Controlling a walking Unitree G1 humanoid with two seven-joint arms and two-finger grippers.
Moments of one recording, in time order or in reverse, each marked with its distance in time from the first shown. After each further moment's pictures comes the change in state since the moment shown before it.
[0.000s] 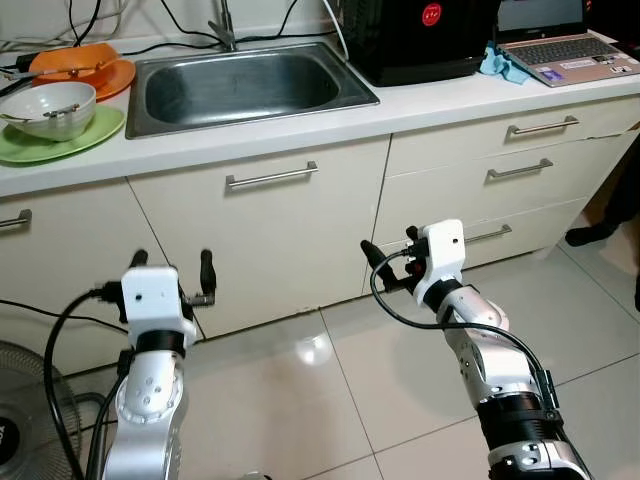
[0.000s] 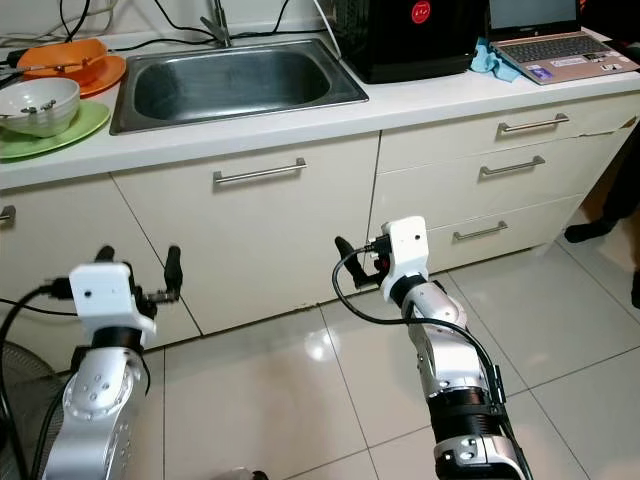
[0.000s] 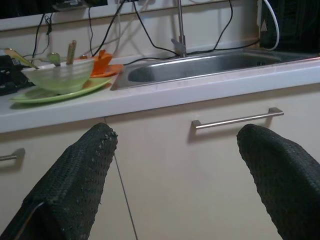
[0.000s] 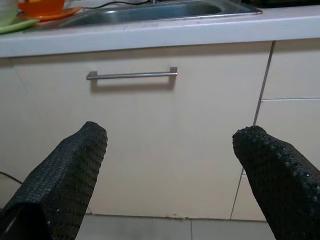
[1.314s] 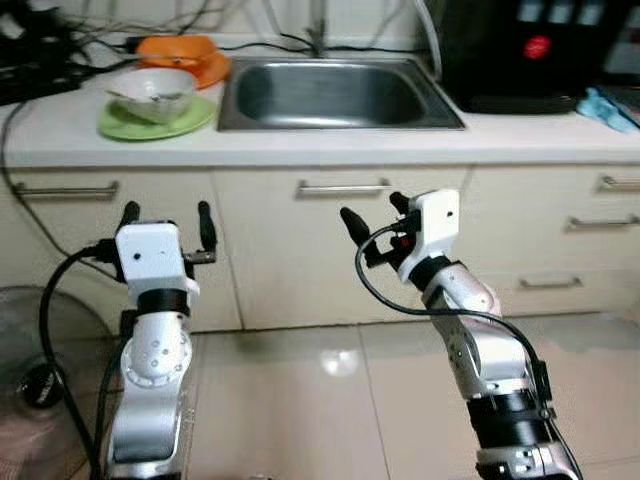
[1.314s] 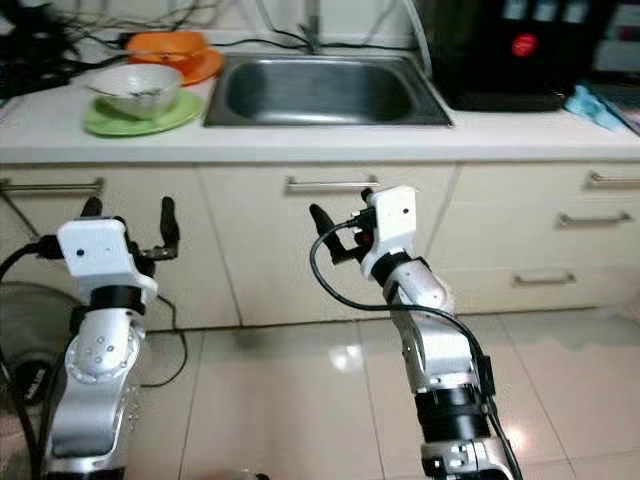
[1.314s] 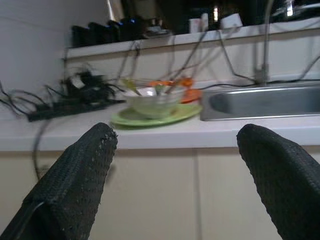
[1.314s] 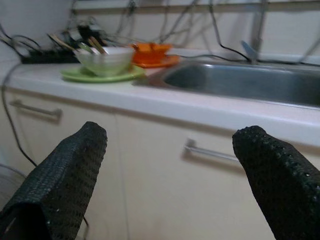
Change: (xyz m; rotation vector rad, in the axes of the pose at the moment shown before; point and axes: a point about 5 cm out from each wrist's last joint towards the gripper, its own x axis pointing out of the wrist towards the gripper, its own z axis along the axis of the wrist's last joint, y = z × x) left arm 0.019 0.002 0.029 0.016 -0.106 0.032; right arm 0.007 0.034 0.045 -0.052 -0.169 0.125
